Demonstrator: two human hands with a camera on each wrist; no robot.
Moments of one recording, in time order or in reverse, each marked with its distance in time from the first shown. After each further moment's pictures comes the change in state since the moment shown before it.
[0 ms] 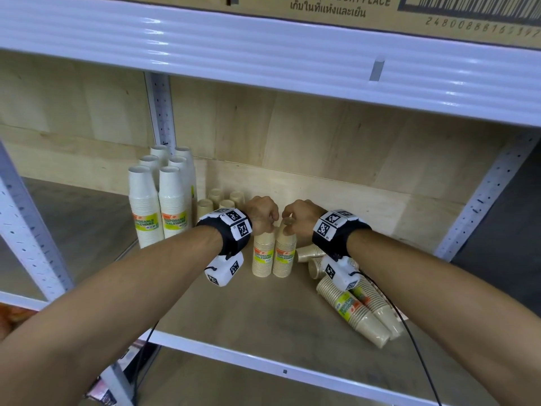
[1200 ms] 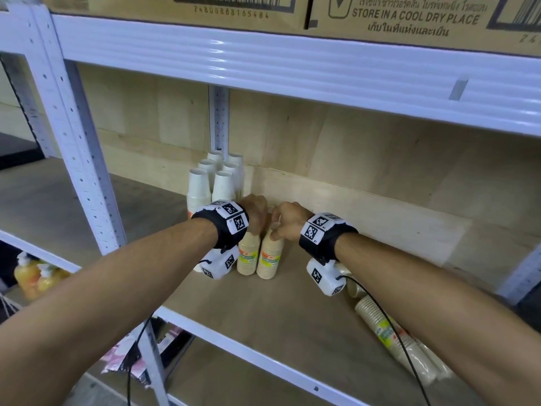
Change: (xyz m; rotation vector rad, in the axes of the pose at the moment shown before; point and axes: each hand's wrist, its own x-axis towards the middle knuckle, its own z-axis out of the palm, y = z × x) left_hand -0.041 -0.063 -0.054 0.235 -0.078 -0.269; right_hand 0.020 -0.110 0.011 0.058 -0.057 -0.196
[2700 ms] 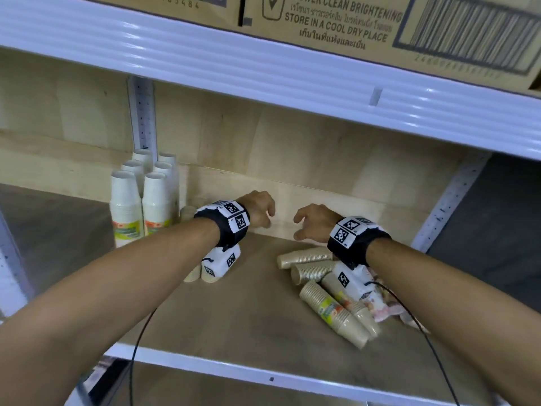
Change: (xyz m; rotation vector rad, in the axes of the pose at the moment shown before) left_hand 0.057 0.090 0.018 -0.179 0.052 0.380; right_hand -0.085 0.125 -0.044 -0.039 0.101 0.390
